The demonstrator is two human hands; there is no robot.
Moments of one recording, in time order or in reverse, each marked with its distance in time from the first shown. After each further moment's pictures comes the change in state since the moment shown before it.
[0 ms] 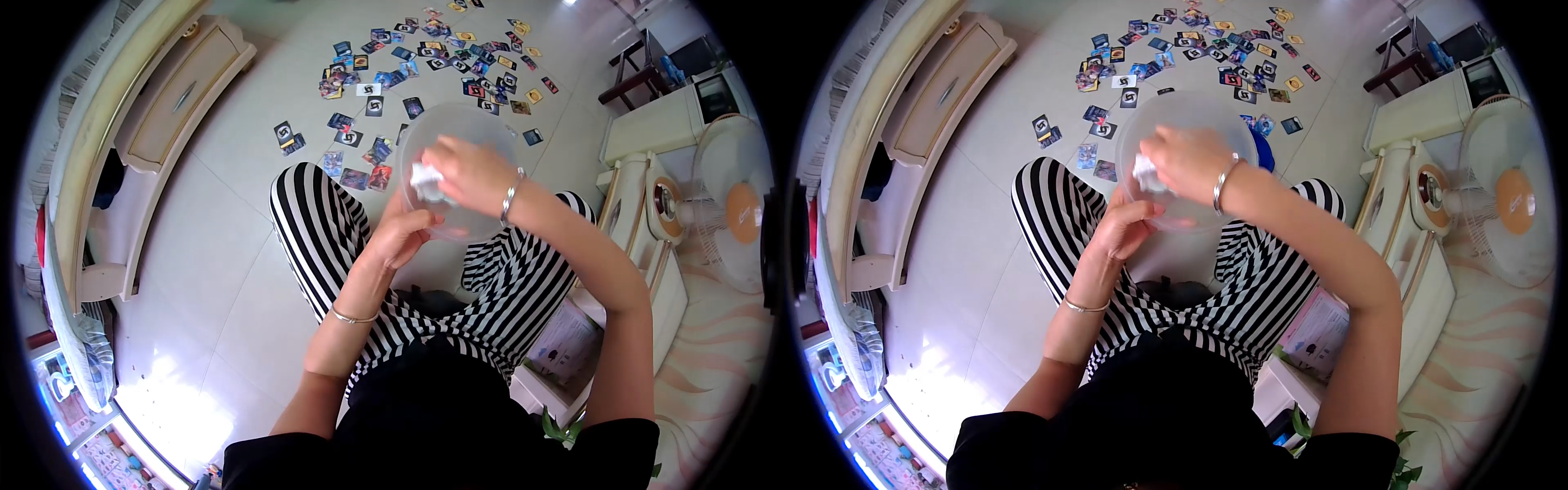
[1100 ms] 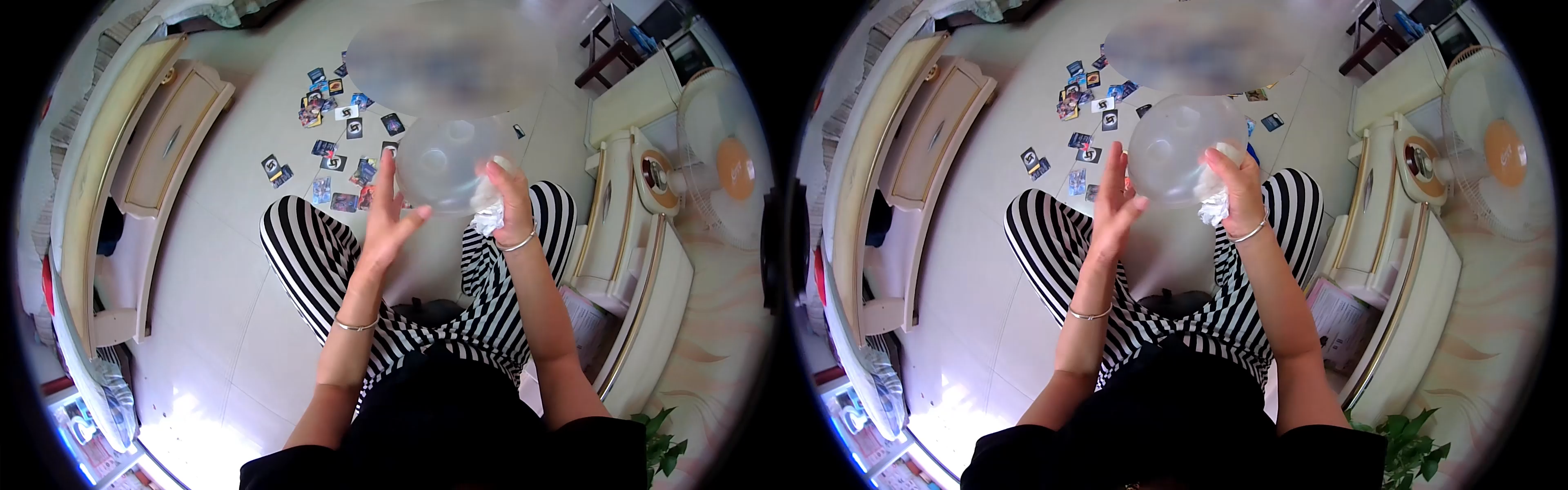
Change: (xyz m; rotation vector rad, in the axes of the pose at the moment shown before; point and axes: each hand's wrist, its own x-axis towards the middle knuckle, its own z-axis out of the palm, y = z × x) left_hand 0.030 -0.014 -0.010 0.681 0.116 0.396; right_hand -0.074 0.016 0.034 1.746 0.908 0.525
